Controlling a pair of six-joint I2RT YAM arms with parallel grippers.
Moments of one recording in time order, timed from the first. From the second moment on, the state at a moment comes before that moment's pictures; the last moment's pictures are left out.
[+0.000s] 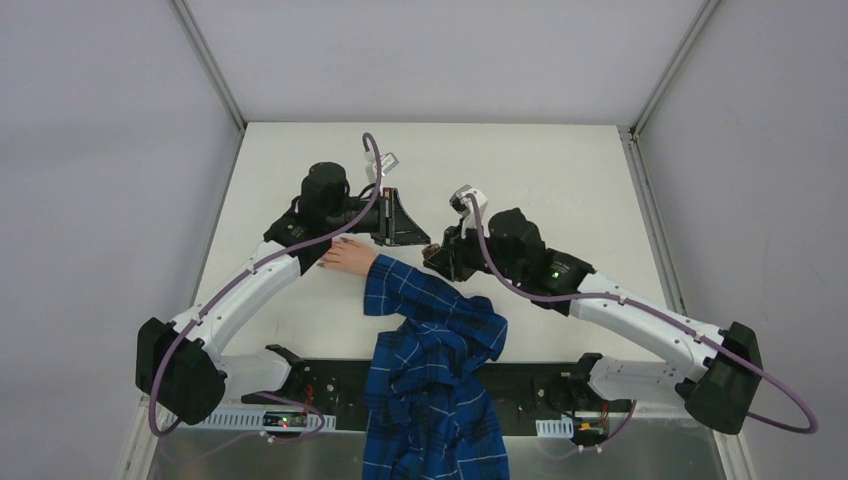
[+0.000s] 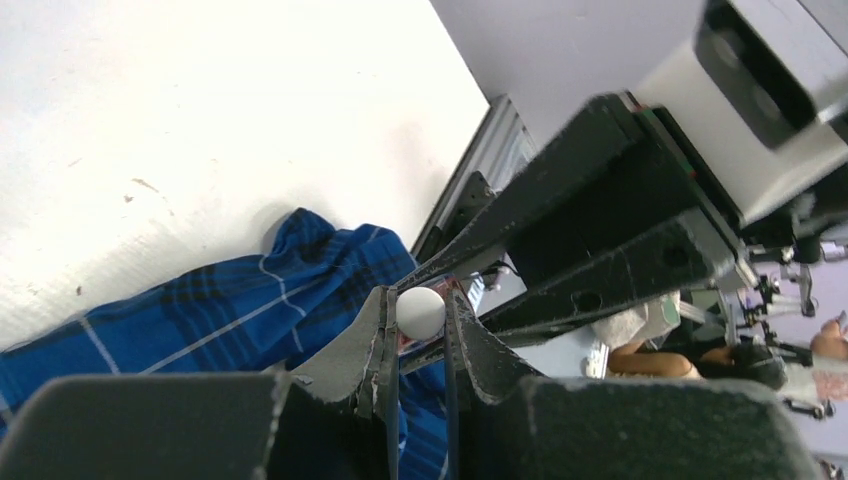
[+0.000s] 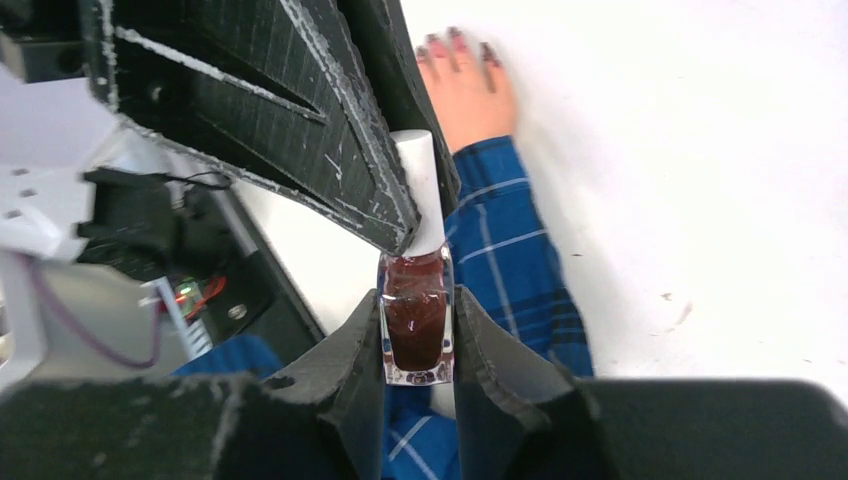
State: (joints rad) left arm -0.51 1.17 0.97 -0.11 0.81 -0.67; right arm 0.90 1.12 0.91 -0.16 -0.20 0.35
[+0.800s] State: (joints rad) left arm -0.43 1.24 0.92 -0.09 0.60 -0.76; right arm 1.13 1.42 1.01 -0.04 0.54 0.28
